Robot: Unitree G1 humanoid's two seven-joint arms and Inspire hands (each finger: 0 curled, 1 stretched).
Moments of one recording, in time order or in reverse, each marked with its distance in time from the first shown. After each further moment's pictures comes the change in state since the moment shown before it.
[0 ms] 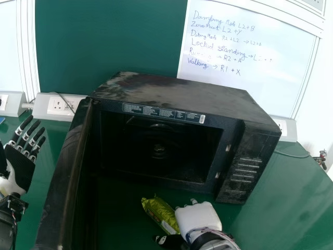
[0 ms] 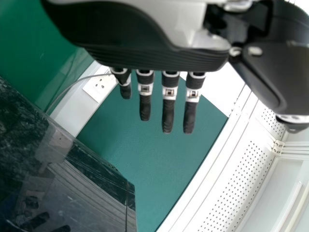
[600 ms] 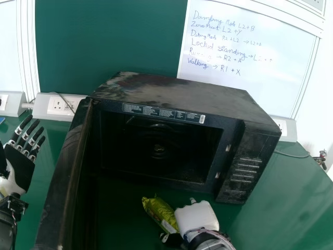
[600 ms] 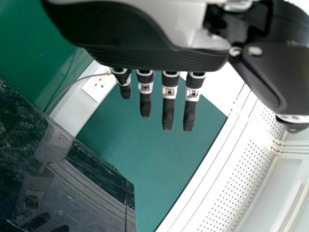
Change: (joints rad) left arm 0.001 0.000 0.000 0.001 0.010 -0.006 -0.011; right arm 0.004 -0.051 0.011 0.087 -0.023 -0.018 -0.118
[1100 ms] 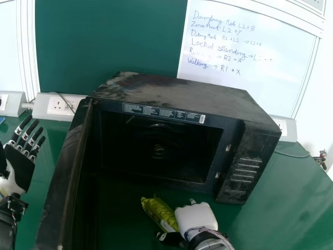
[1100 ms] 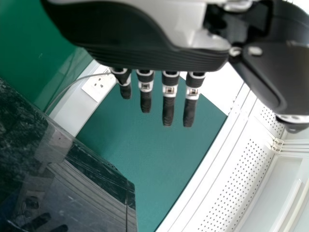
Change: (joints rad) left arm 0.001 0.000 0.000 0.001 0.000 -0.001 -0.002; right arm 0.014 0.027 -0.005 0.076 0.030 0.100 -0.090
